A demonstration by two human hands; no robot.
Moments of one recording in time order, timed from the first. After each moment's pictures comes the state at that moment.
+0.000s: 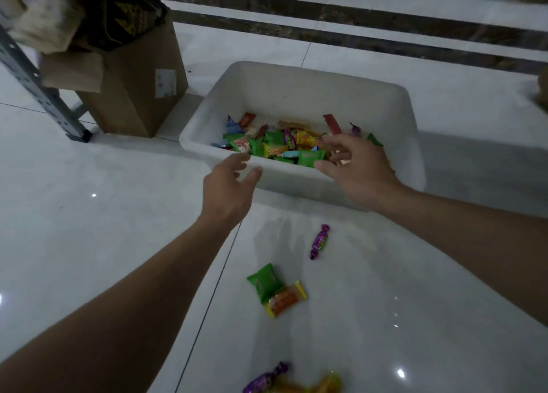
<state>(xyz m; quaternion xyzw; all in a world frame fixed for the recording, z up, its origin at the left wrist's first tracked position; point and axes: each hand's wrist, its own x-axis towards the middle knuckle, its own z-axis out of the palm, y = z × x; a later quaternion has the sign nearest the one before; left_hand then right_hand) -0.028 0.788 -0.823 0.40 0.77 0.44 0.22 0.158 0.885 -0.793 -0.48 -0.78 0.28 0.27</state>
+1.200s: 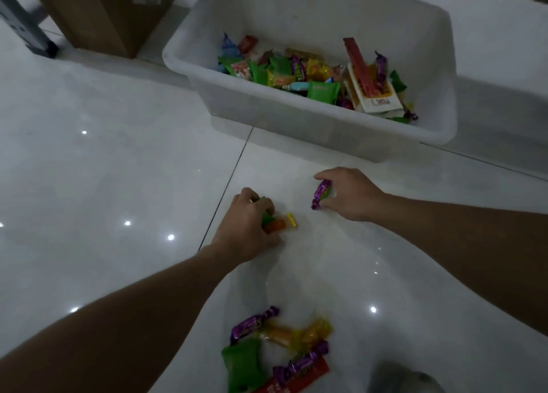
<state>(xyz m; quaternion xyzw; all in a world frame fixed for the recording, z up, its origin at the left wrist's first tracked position) 0.015 0.717 -0.947 0.58 0.75 0.15 0.26 0.189 0.863 -0.919 -0.45 -0.85 0.24 -0.09</state>
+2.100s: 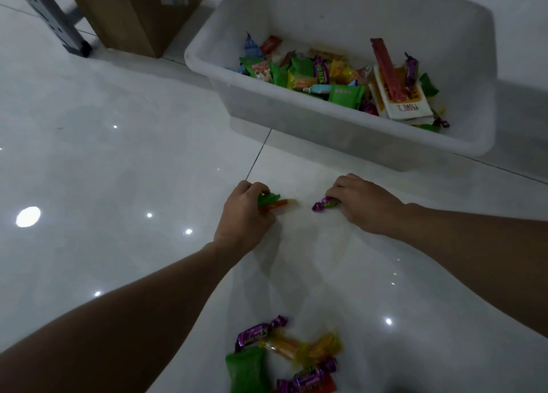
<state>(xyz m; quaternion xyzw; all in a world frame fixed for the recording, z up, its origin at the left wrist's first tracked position) 0.000 0.726 -0.953 0.48 0.81 0.26 0.22 0.195 0.879 -0.945 -0.24 -0.96 0.13 -0.10</state>
